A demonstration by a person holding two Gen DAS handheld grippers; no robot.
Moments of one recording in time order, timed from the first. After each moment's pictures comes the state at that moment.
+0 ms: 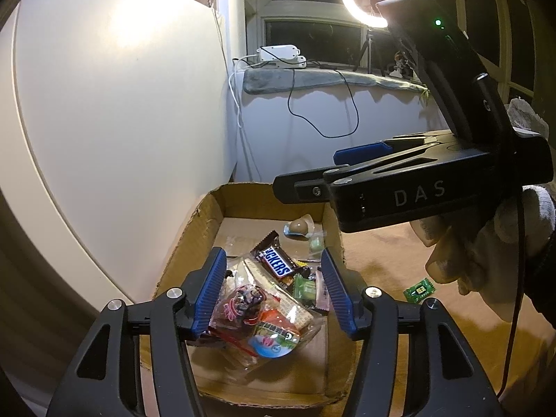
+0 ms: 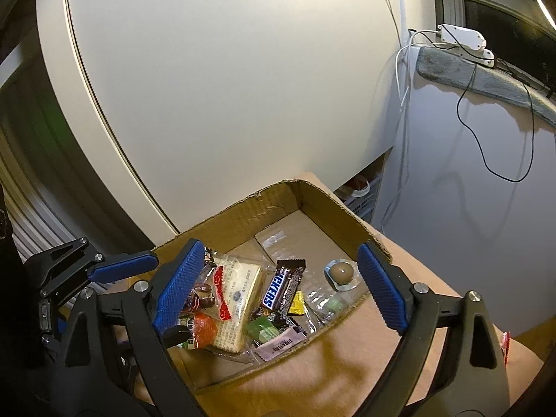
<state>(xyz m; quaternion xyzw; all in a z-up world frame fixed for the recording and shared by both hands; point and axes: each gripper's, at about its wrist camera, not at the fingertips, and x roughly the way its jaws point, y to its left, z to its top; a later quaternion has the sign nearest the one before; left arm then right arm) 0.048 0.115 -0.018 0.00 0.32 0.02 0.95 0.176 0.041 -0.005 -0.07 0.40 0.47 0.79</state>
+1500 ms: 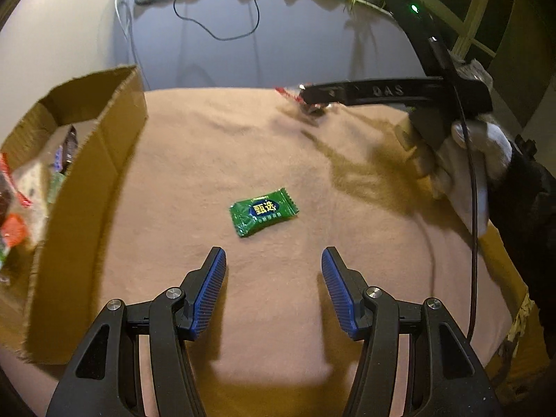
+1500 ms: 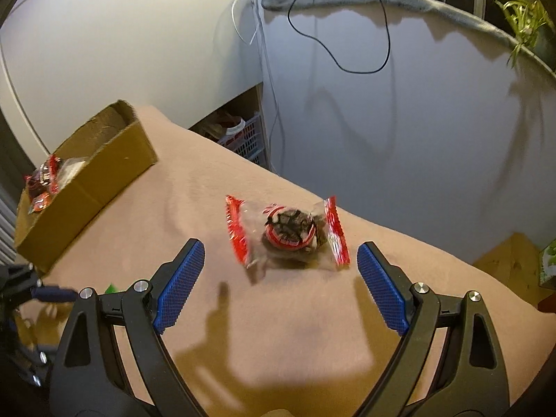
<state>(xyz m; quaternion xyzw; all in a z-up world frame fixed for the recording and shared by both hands) 0.072 -0.032 -0.106 -0.04 0.47 -0.11 0.87 0.239 -0.177 -0.109 -0.08 0.47 0.33 0.82</state>
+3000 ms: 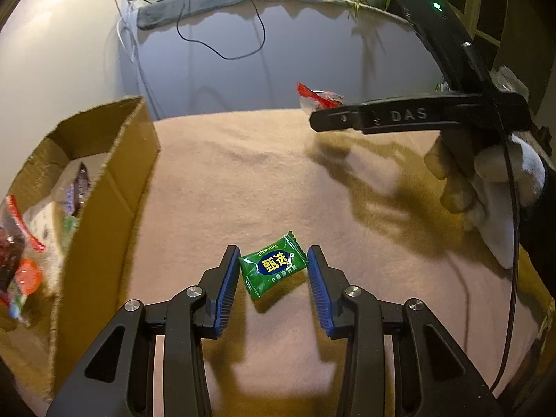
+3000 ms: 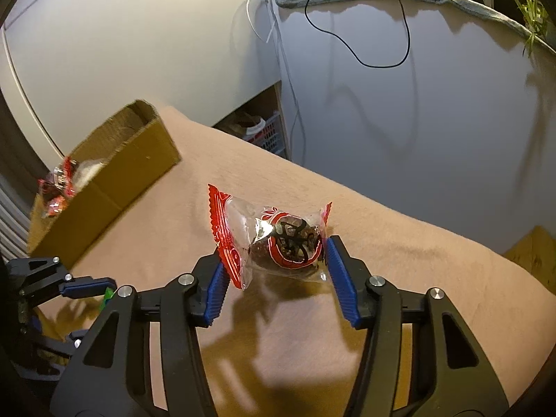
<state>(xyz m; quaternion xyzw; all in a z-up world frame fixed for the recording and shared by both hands) 0.080 -0.036 -0.096 0.01 0.43 -0.08 0.90 0.228 -0.169 -0.106 -0.04 0.47 0.36 0.80</state>
